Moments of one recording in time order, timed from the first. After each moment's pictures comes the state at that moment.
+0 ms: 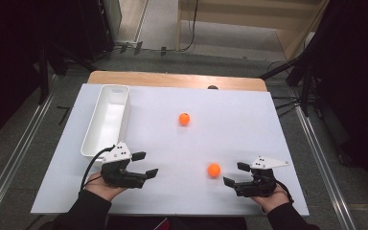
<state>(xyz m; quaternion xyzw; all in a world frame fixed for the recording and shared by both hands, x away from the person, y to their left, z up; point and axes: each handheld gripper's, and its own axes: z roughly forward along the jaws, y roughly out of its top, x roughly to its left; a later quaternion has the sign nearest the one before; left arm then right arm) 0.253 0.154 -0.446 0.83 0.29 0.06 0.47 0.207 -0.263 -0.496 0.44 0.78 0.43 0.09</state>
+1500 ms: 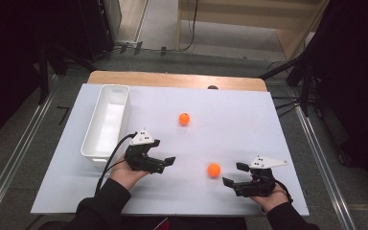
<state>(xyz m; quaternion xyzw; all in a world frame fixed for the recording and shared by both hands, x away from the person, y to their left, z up) 0.299 0.106 -0.463 0.83 0.31 0.06 0.47 0.208 -0.261 -0.497 0.44 0.78 0.43 0.08</state>
